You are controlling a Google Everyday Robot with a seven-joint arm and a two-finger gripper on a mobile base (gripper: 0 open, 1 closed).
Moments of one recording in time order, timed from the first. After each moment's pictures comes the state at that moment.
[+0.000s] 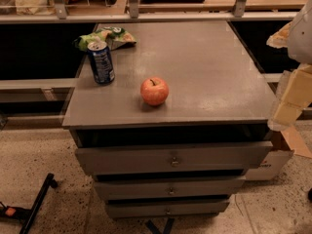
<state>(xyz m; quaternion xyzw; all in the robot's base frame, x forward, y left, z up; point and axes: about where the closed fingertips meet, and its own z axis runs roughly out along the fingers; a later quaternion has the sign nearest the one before) 0.438 -0.217 0.976 -0.60 0.78 -0.03 0.16</state>
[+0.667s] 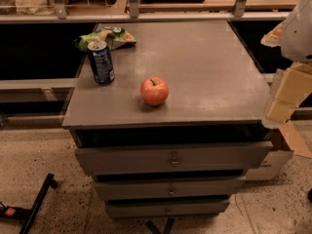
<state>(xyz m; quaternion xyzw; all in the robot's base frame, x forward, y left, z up) 0.444 -0.208 0.975 -0.61 0.78 -0.03 0.16</state>
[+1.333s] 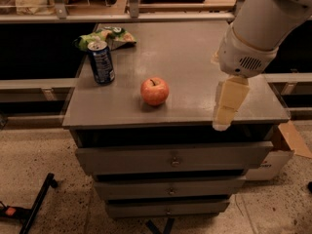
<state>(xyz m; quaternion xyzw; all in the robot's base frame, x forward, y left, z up) 0.483 -0.144 0.915 -0.65 0.75 0.02 0.12</state>
